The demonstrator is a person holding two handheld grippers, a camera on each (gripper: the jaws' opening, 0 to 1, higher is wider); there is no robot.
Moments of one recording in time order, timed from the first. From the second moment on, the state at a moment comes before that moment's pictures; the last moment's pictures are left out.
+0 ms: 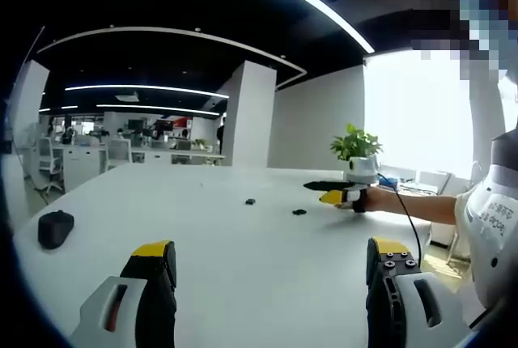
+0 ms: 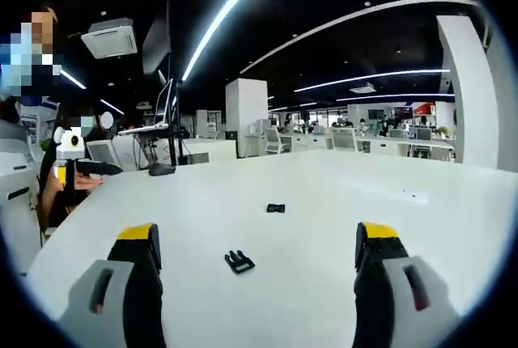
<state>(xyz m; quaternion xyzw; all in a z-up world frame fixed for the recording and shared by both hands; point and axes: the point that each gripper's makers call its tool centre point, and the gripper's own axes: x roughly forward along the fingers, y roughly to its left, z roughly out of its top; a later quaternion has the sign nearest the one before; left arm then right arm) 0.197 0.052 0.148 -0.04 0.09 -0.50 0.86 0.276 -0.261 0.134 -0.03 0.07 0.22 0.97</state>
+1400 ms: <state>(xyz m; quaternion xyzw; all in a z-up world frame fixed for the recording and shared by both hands) 0.200 0.056 0.144 -0.05 0.10 -0.49 0.86 0.279 -0.240 0.100 -0.04 0.19 0.23 0.95</state>
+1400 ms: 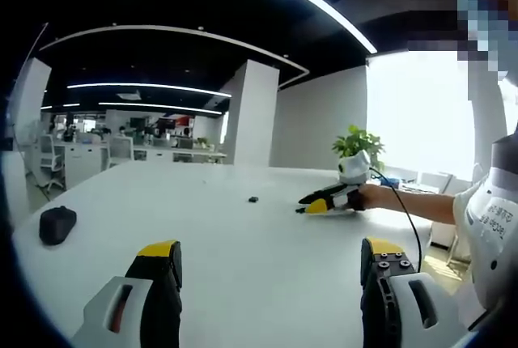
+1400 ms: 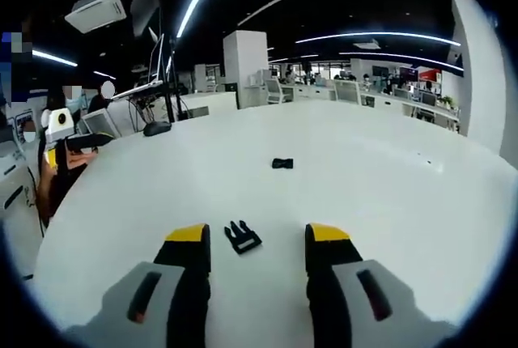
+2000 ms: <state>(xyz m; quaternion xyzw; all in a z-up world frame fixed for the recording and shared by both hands) 0.201 0.057 0.143 -0.05 0.10 -0.49 0.87 0.277 -0.234 0.097 -0.04 0.19 0.25 0.95</state>
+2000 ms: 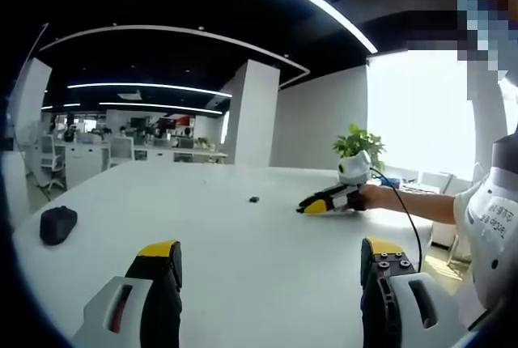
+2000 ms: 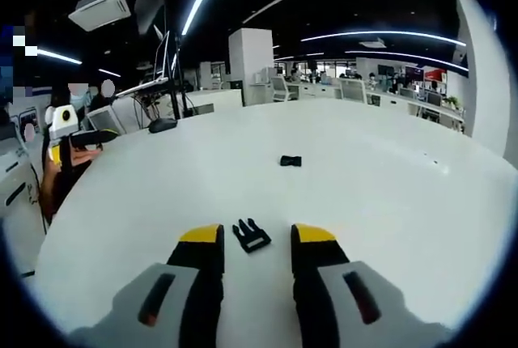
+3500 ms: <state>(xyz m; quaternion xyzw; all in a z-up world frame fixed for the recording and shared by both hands) 0.204 0.057 0.141 -0.05 0.10 -0.49 0.86 0.273 -0.222 0.097 -0.07 0.19 0.27 0.94</state>
